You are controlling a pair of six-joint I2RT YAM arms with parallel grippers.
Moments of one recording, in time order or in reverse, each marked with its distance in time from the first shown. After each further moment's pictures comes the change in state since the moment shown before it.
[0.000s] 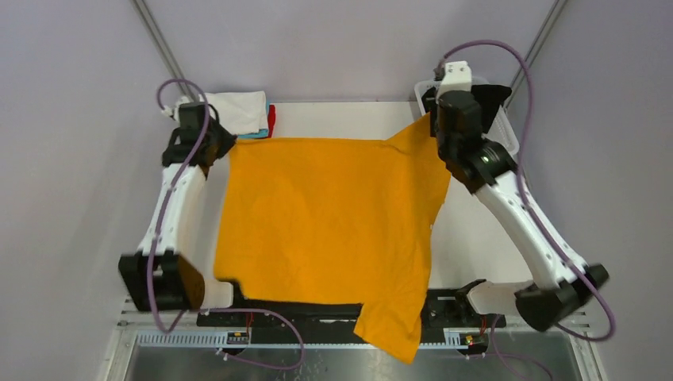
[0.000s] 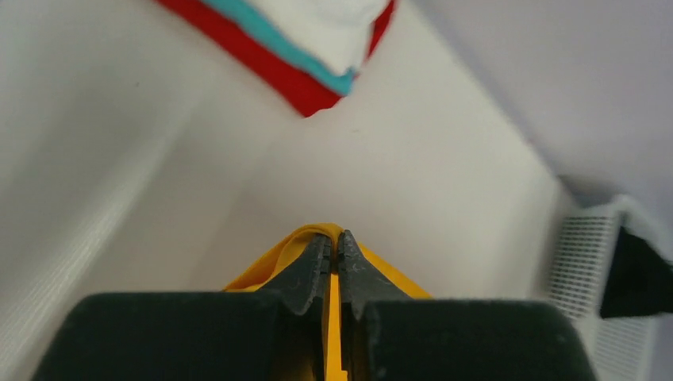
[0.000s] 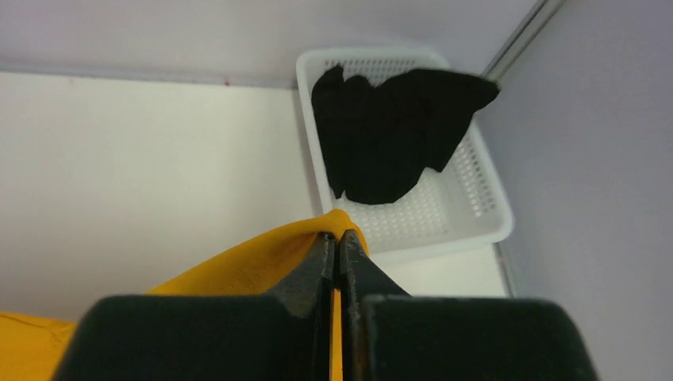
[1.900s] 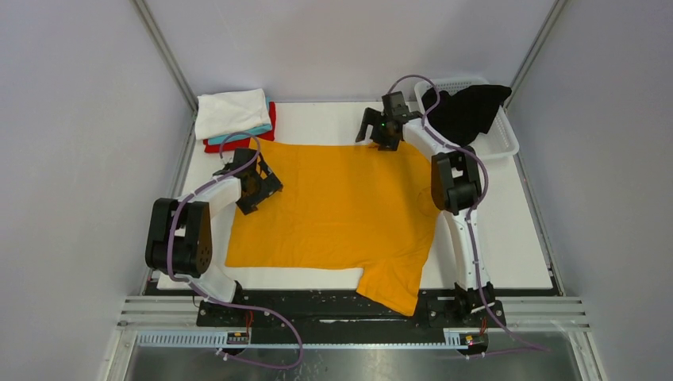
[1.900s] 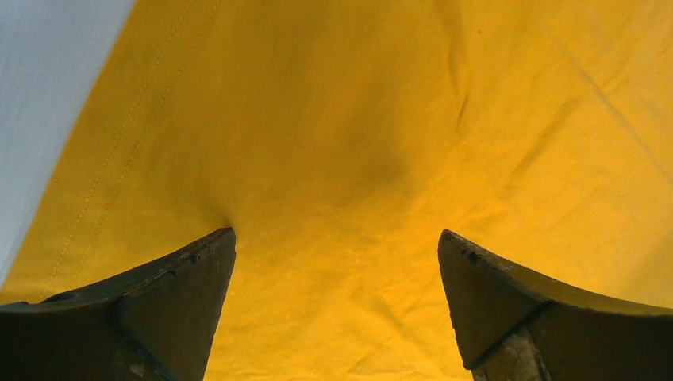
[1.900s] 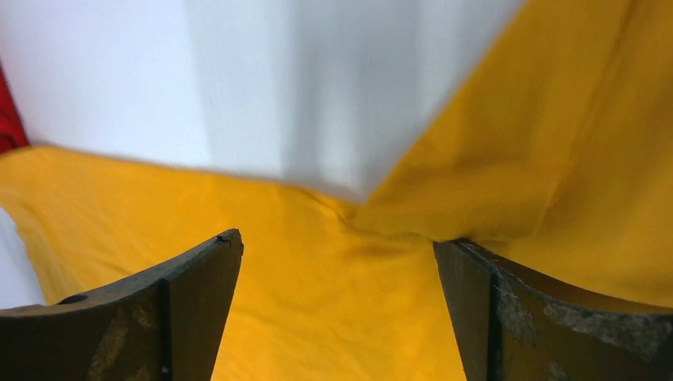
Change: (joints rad) left arm -0.147 0.349 -0.429 0.227 0.015 -0.015; right arm -0.217 1.176 0.470 0.060 -0.830 0.580
